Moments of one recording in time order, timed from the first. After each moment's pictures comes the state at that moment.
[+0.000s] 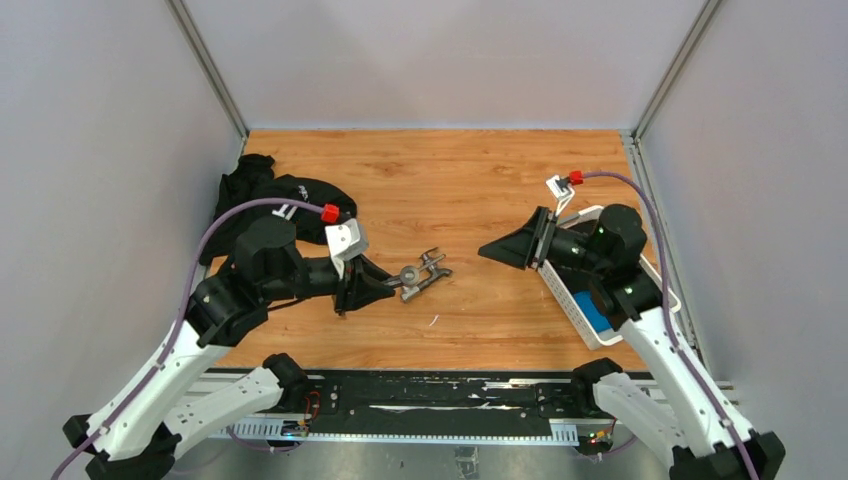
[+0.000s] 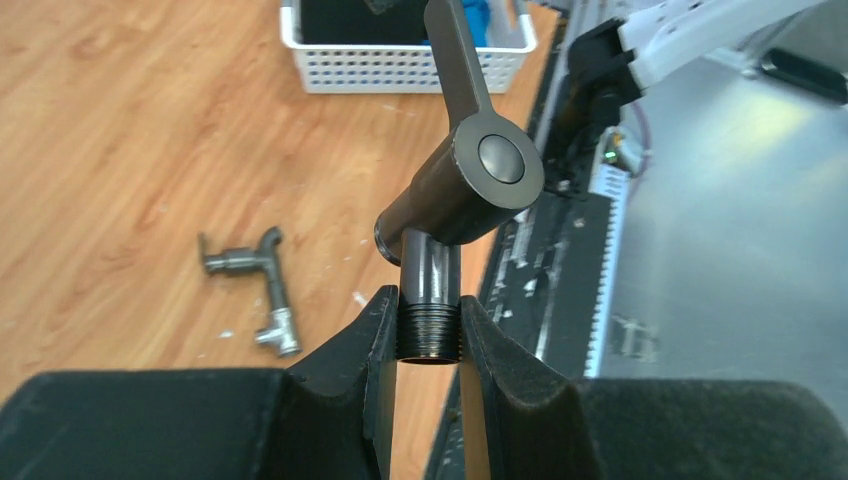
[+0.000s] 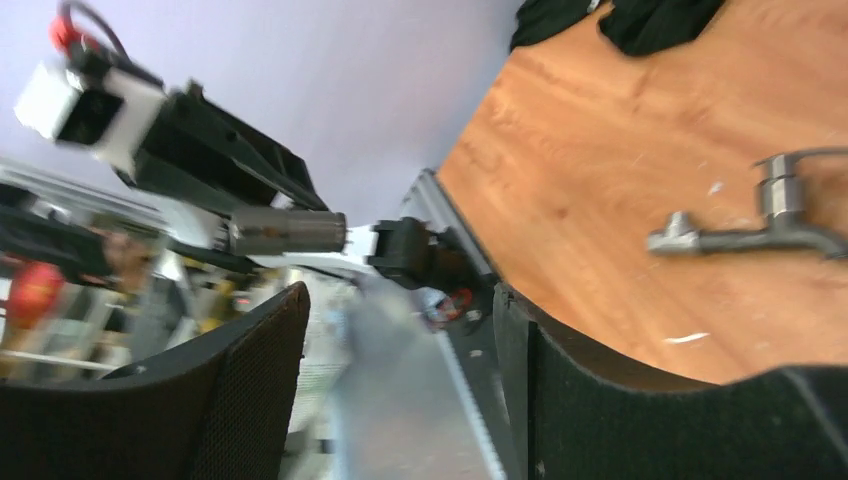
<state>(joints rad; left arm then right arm) -0.74 0.72 1.05 -0.64 0.52 0.06 0.34 0.85 0.77 0.00 -0.90 0.98</state>
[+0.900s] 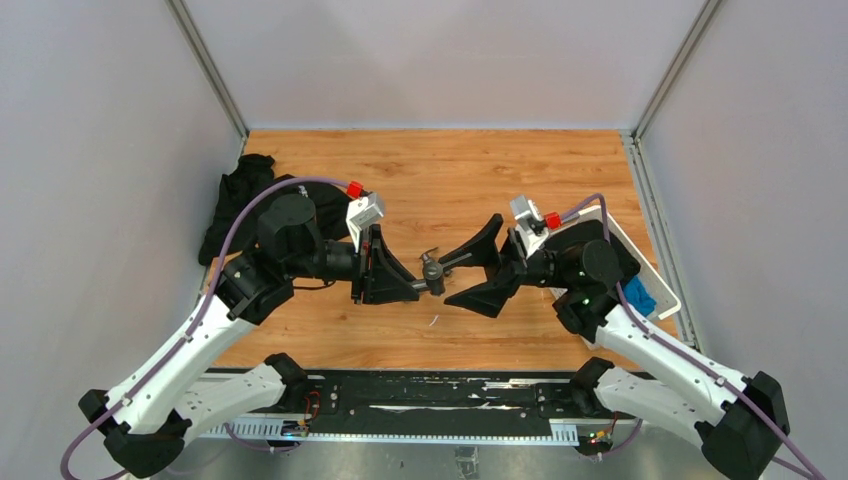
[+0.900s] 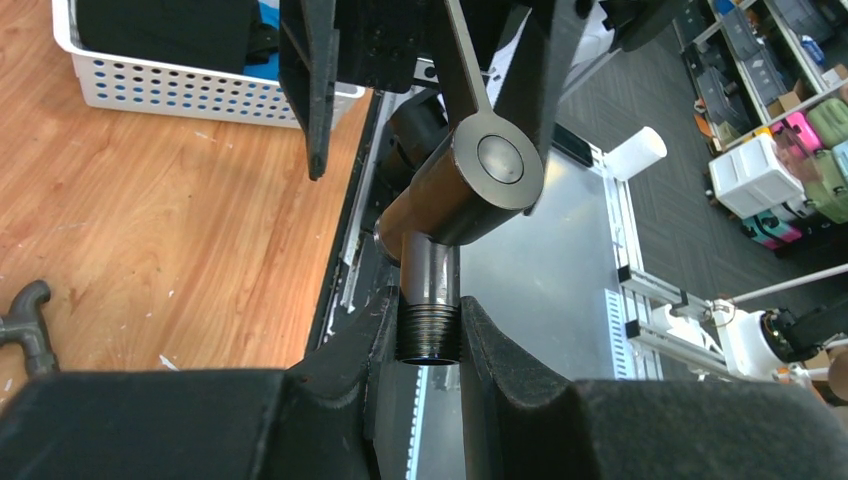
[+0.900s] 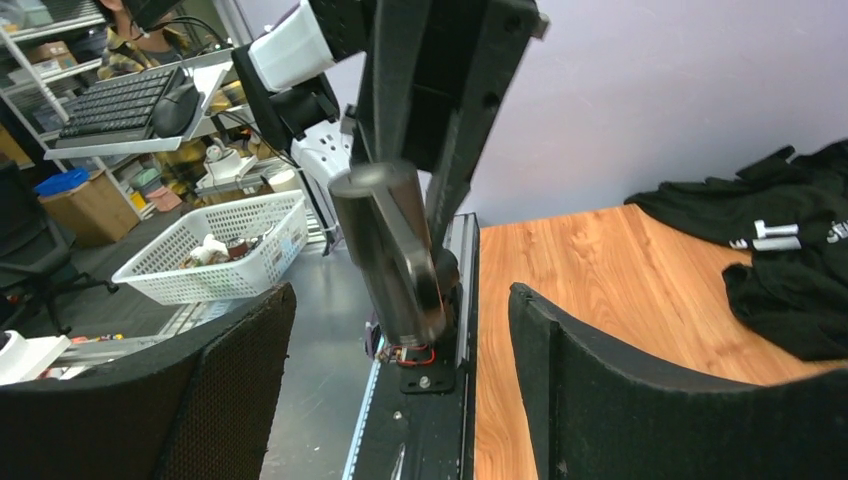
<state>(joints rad) -0.71 0.88 1.07 -0.42 0.85 -0.36 0.72 0.88 0.60 0.73 -0.86 0.61</state>
